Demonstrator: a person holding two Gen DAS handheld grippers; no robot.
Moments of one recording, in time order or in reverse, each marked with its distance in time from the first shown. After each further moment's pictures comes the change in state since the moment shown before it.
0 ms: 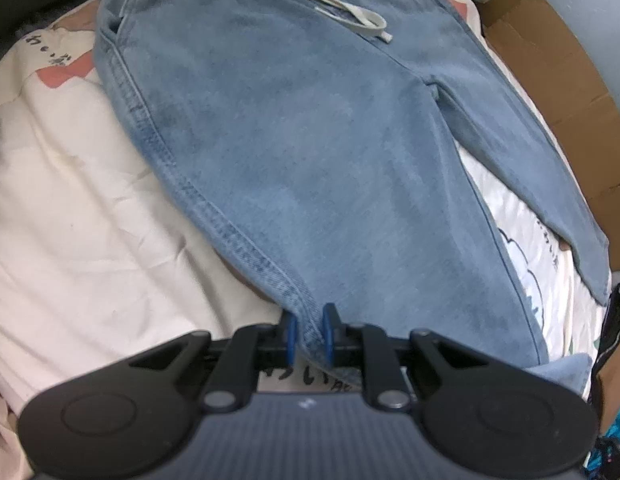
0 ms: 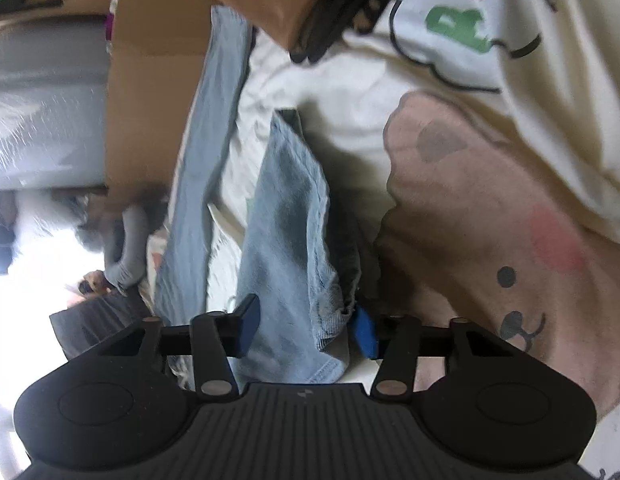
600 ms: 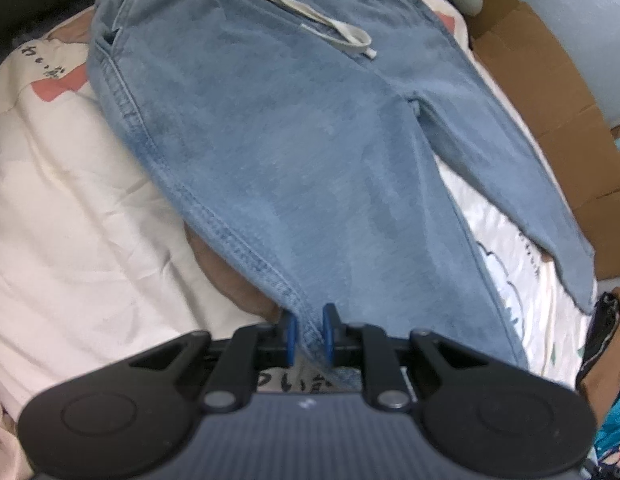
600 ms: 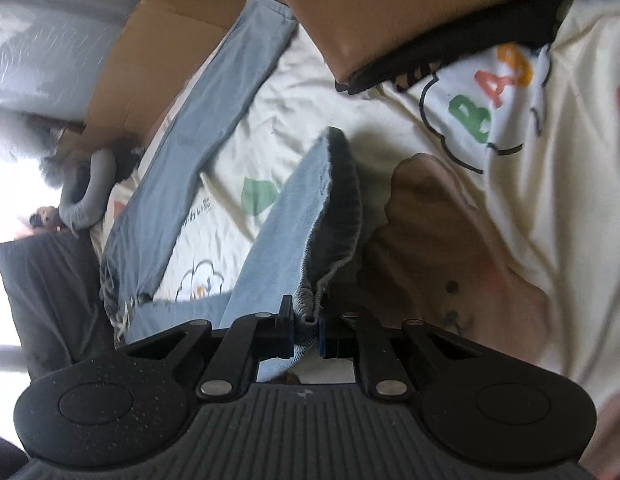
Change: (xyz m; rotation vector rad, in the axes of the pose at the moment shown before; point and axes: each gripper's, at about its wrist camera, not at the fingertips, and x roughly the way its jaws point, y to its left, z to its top) left arm -0.011 -0.005 0.004 -0.012 -0.027 -0.044; right arm -0.081 0.067 -0.012 -0.230 0.052 -0.208
